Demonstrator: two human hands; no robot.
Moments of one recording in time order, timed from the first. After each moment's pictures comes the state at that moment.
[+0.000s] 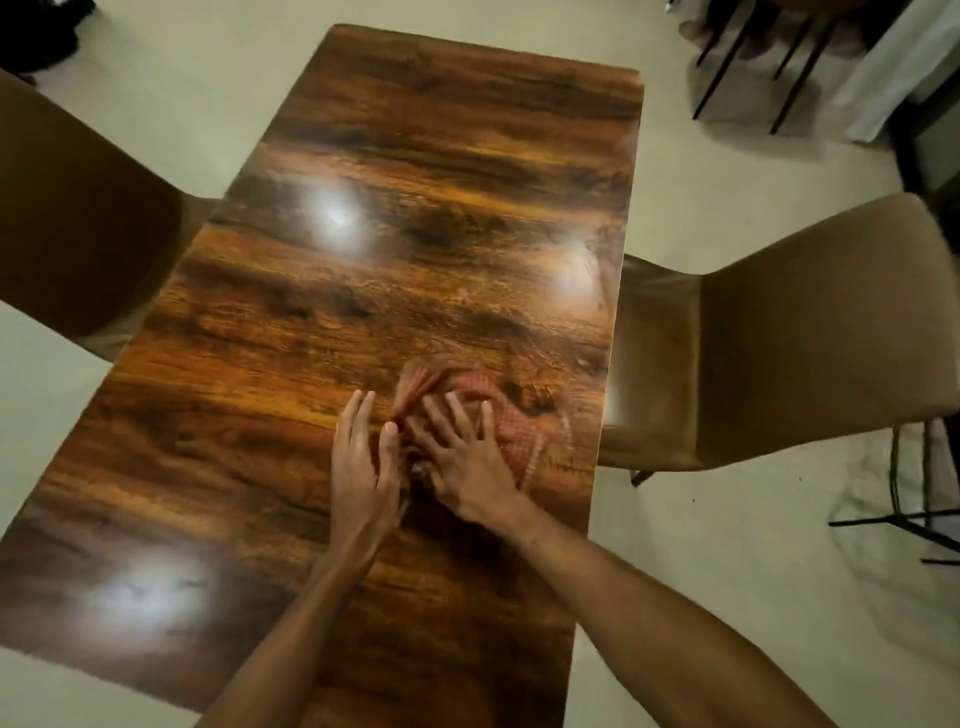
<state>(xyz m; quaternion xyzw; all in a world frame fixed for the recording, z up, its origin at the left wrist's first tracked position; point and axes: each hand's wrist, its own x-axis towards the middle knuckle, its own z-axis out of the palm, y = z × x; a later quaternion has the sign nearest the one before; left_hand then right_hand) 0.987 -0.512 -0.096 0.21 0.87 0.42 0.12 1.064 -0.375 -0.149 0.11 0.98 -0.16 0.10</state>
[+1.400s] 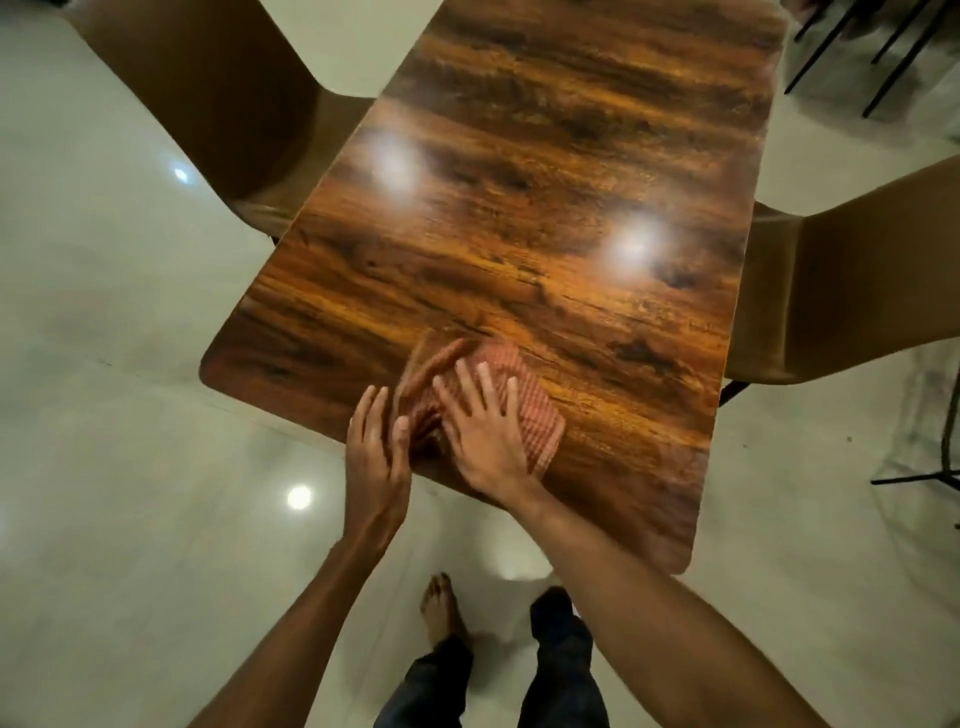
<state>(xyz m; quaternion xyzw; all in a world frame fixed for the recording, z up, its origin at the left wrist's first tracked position) 1.043 -0.818 -0.112 0.14 0.87 0.46 0.13 1.093 -0.660 -0.148 0.16 0.97 -0.13 0.09</state>
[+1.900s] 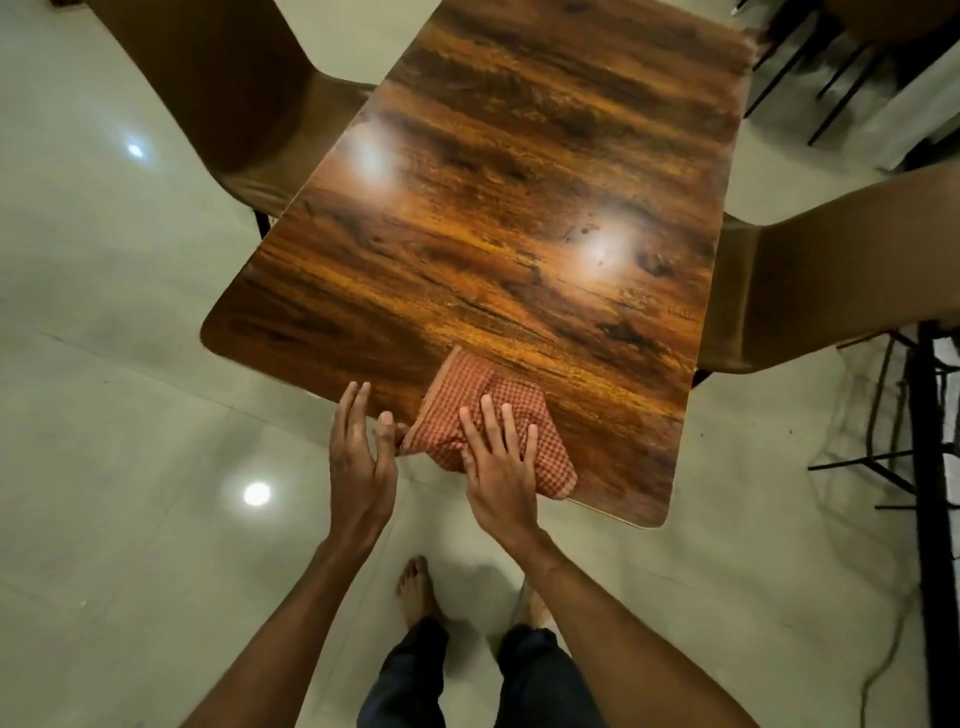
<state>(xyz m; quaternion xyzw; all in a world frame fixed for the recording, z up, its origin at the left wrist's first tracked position) 1.069 -0.862 -0.102 0.12 0.86 0.48 0.13 1.179 -0.718 -0.159 0.26 0.95 -0.17 0.05</state>
